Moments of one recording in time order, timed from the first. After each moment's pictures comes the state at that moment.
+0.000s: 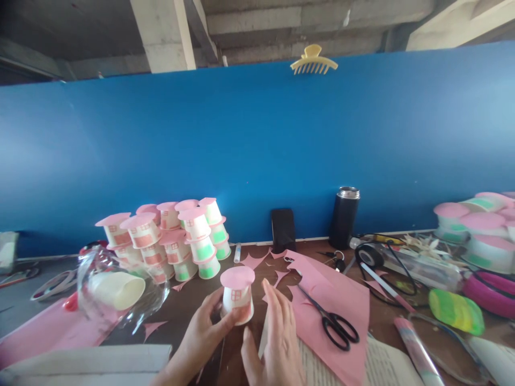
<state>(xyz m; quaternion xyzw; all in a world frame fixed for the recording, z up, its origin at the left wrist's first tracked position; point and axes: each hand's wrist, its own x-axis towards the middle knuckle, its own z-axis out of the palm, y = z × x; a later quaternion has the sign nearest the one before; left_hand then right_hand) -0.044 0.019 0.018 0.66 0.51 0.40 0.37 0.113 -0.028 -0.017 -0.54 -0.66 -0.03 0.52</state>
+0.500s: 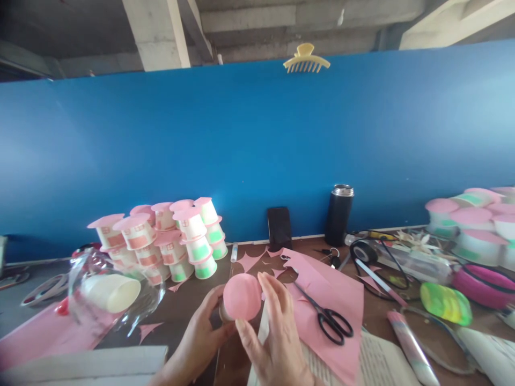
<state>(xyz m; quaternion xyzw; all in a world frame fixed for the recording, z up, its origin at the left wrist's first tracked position) -0.043 0.019 0.008 0.72 0.42 0.43 0.35 0.132 -0.028 0.003 -0.53 -0.68 0.05 0.50</state>
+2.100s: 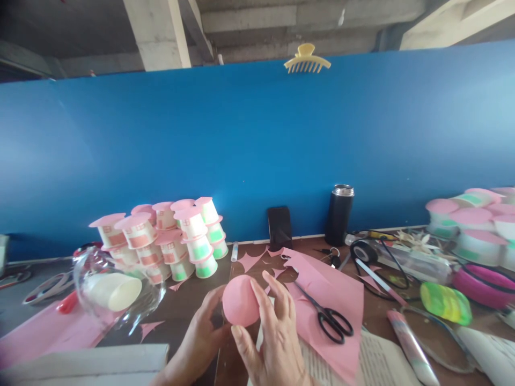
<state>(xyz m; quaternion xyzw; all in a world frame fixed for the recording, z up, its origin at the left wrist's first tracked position) -0.043 0.017 0.006 0.72 0.42 0.44 0.35 0.129 -0.027 0.004 -0.52 -0.71 -0.08 0.47</state>
